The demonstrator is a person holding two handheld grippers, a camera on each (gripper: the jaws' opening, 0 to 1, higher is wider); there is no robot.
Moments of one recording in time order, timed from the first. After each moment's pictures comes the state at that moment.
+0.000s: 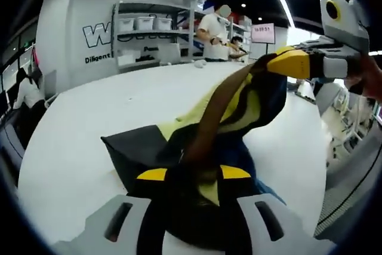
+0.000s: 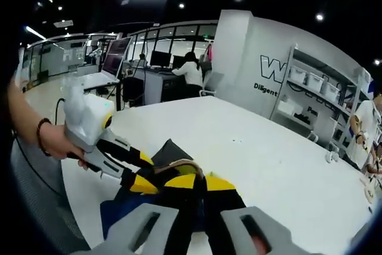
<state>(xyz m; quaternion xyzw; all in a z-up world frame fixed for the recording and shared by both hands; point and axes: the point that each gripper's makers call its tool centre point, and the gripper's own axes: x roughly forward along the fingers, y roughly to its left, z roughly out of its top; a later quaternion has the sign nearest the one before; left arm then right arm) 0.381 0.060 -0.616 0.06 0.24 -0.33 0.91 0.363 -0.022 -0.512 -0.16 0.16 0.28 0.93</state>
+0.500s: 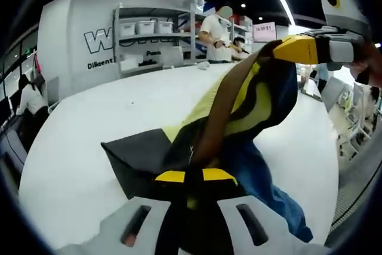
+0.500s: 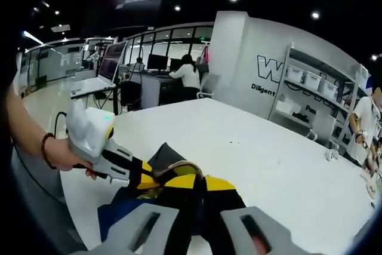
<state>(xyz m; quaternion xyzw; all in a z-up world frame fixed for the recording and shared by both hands) 0.399 0.063 -0.622 0.08 0.22 -0.31 0.92 0.373 -0.028 -0.509 -0.14 0.15 0.28 0.94</state>
